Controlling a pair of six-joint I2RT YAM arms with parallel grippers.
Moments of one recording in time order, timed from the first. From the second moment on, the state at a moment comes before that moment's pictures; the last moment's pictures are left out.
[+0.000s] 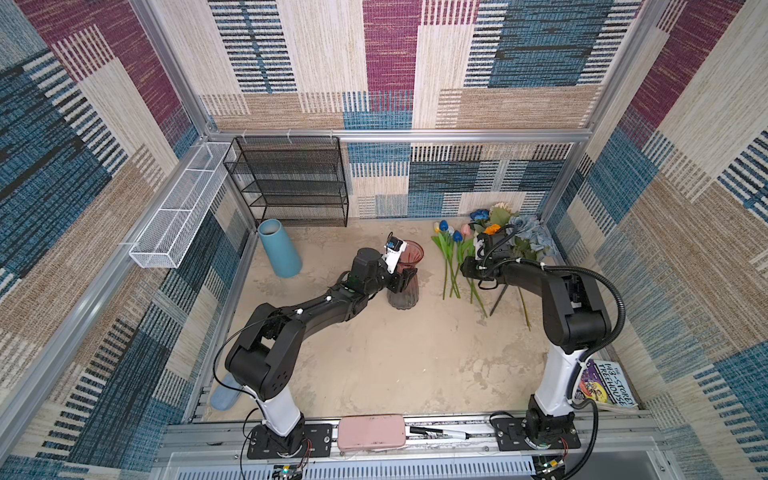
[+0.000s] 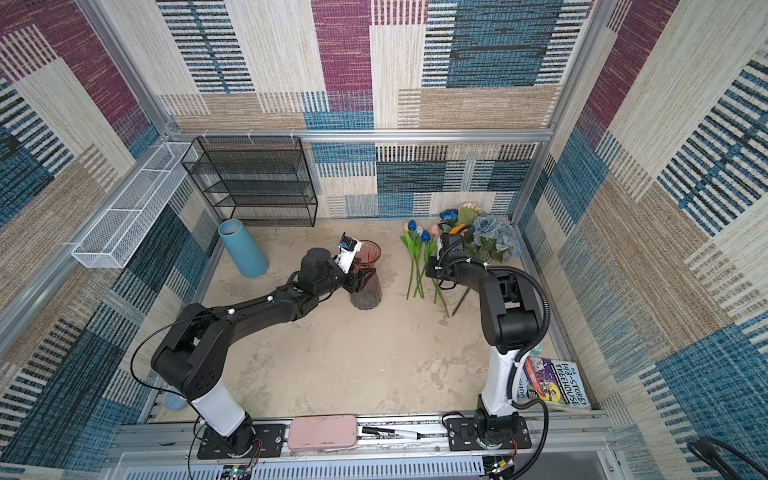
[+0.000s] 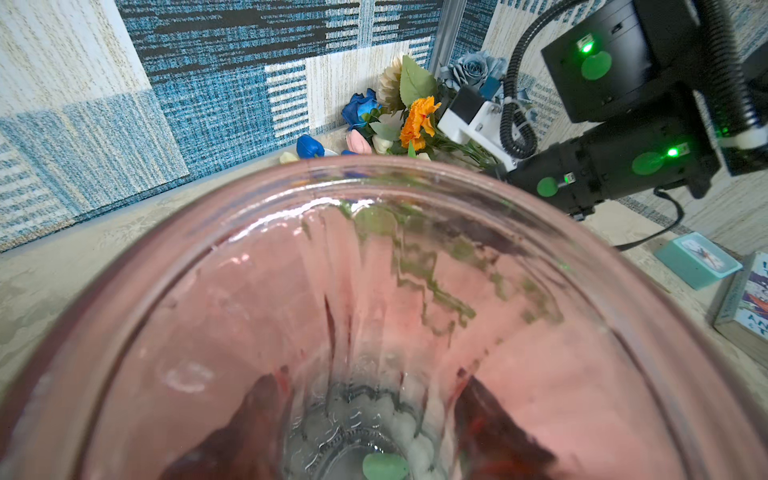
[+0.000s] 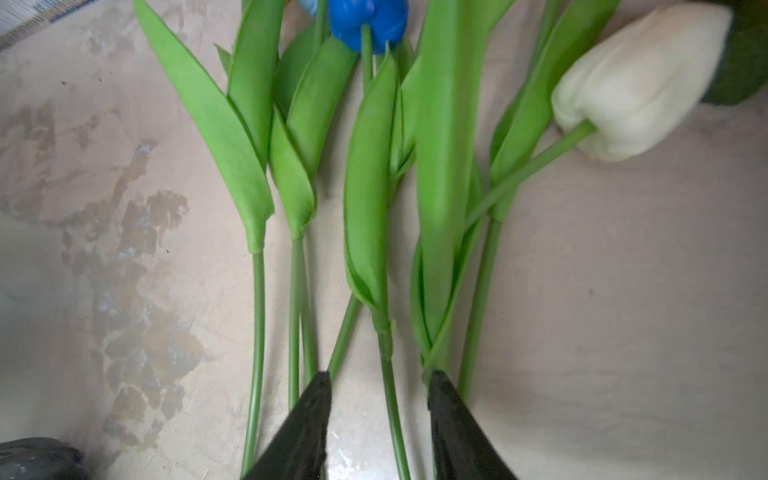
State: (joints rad) left arm -0.56 1.73 1.02 0.35 0.24 -0.02; right arm 0.13 1.95 1.22 -0.16 -0.15 0.29
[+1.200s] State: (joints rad) left arm -0.56 1.60 0.94 0.34 0.19 0.00; right arm 0.15 1.96 1.26 -0.22 -0.04 0.26
